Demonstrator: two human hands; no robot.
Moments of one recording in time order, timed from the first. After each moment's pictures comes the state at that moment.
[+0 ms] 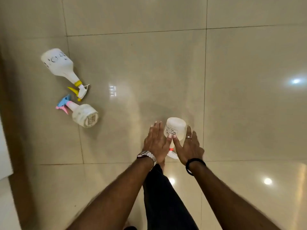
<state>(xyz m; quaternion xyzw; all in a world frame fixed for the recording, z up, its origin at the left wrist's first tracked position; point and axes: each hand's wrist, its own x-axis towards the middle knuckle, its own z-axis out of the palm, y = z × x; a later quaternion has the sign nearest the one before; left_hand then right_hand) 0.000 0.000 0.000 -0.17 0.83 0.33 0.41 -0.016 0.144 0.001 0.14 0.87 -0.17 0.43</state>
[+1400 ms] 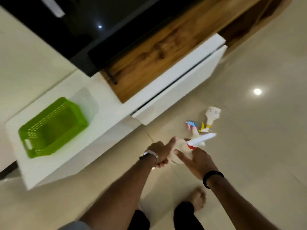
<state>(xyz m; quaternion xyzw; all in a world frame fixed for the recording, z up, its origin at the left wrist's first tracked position) 0.209 -0.334 0.372 -0.62 0.53 0.53 0.23 0.057 -0.224 0.373 -0.42 0.76 -0.13 0.47</state>
